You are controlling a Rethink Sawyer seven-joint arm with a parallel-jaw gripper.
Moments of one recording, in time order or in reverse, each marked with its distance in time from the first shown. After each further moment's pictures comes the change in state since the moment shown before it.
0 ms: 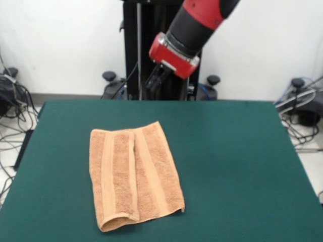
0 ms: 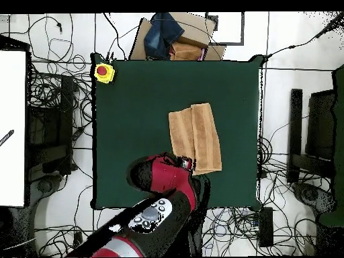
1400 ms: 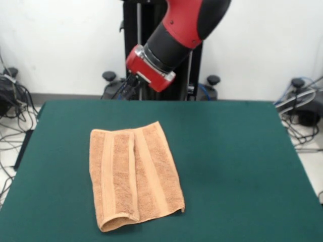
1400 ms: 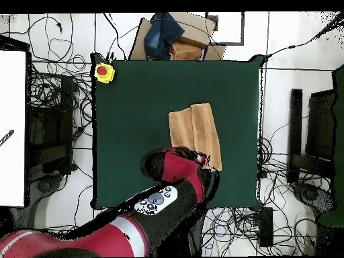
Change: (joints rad) arm -0.010 0.143 -0.107 -0.086 0.076 0.007 0.000
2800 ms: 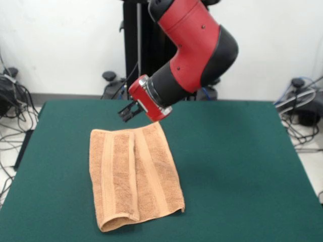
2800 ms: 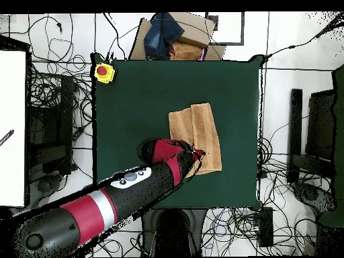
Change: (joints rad) arm 0.117 0.372 -0.180 -0.197 0.274 0.155 0.167
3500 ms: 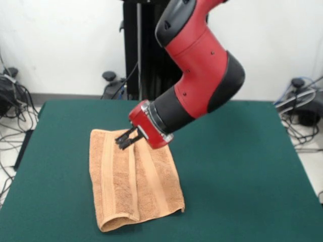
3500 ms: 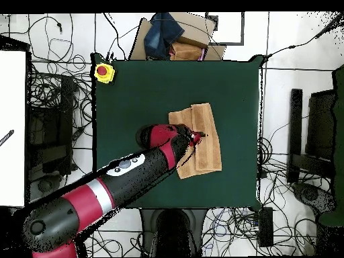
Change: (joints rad) arm -0.002 0.152 -0.120 -0.173 0.124 0.001 0.067
